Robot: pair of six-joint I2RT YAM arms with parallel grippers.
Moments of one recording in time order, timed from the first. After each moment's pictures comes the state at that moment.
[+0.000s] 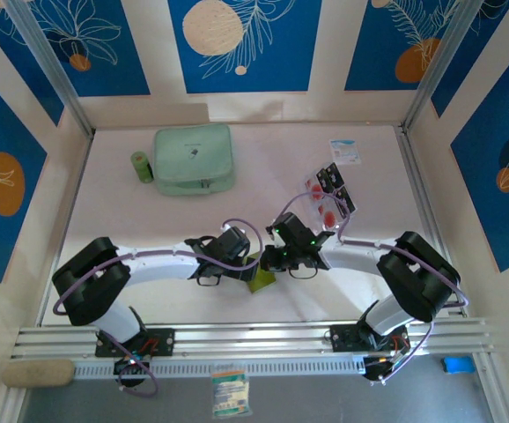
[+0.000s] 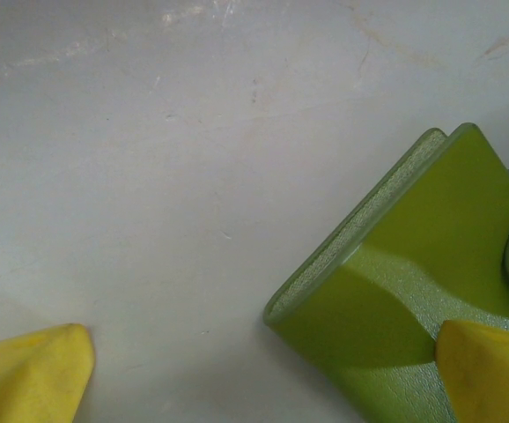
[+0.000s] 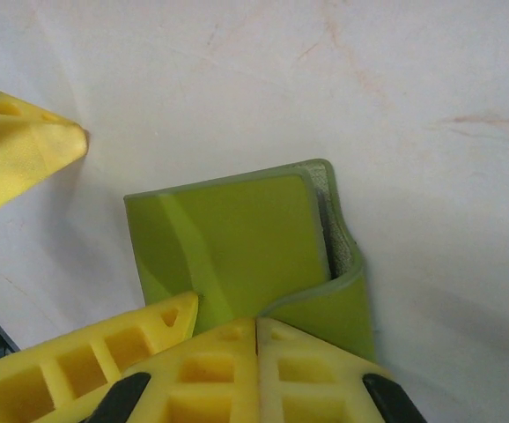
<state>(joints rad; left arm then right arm) -0.96 1.55 0.75 -0.31 -0.13 -0.61 0.77 1.51 0.65 -0.15 -0.34 0.72</state>
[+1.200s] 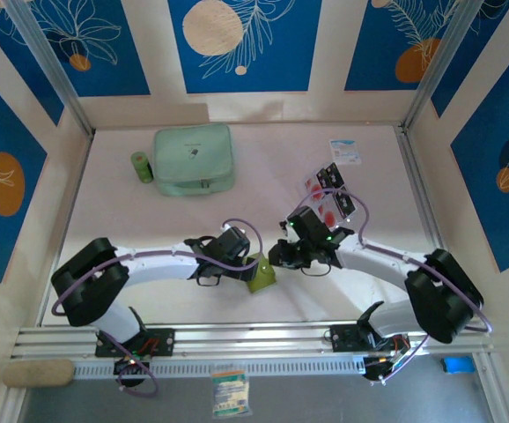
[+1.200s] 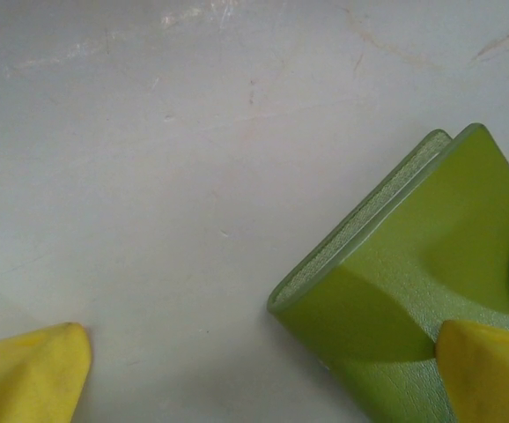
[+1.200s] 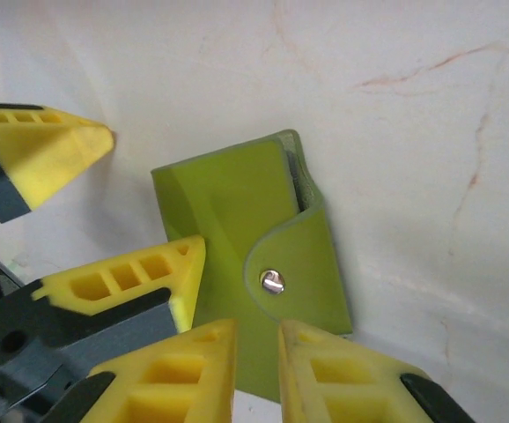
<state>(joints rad) -0.96 1.54 0.75 -0.32 -0.13 -0.61 0.67 1.32 0.66 -0.34 -0.39 0.74</state>
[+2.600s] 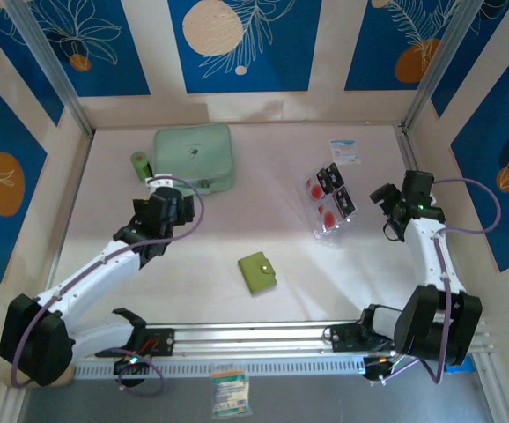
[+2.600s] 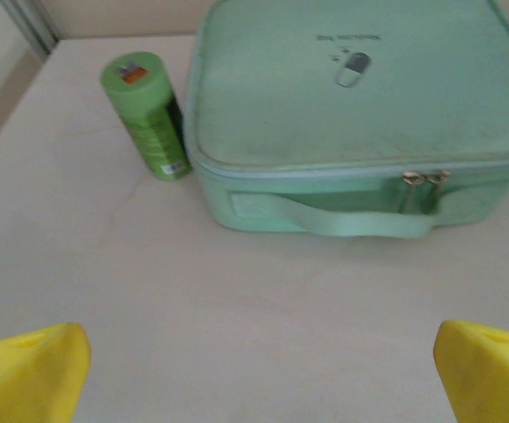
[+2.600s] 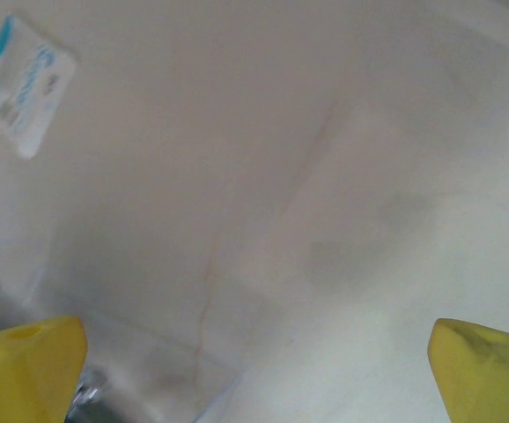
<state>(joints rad) -0.49 1.12 0.73 -0.25 -0.57 -0.28 -0.25 1.21 0.86 -0.61 0.05 0.75</state>
